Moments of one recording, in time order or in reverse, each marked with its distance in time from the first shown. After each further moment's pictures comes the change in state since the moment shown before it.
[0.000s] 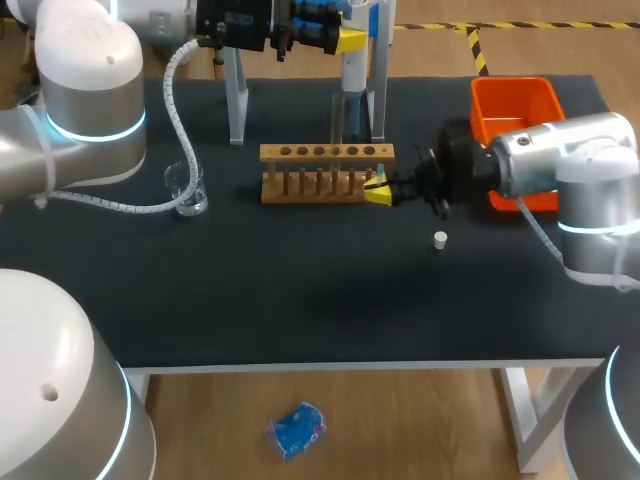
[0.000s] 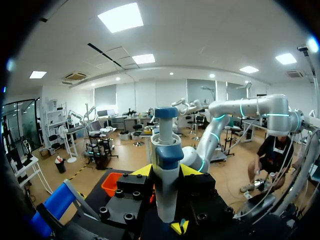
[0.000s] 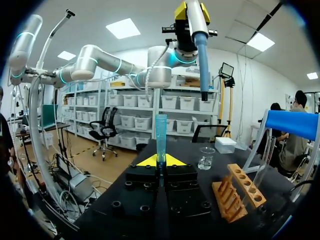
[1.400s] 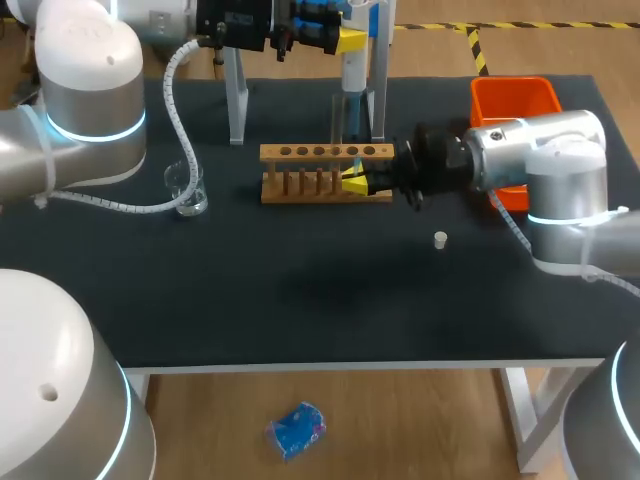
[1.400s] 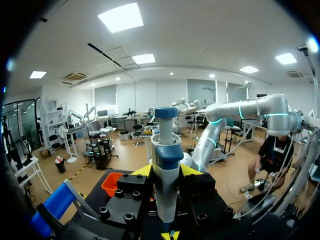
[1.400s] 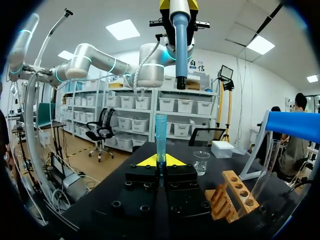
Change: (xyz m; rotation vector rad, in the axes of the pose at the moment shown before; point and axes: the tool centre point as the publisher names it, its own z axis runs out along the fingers) left arm 0.000 0.000 0.000 0.000 0.000 0.000; right arm -0.029 -0.006 0.025 -0.022 -0.004 -0.023
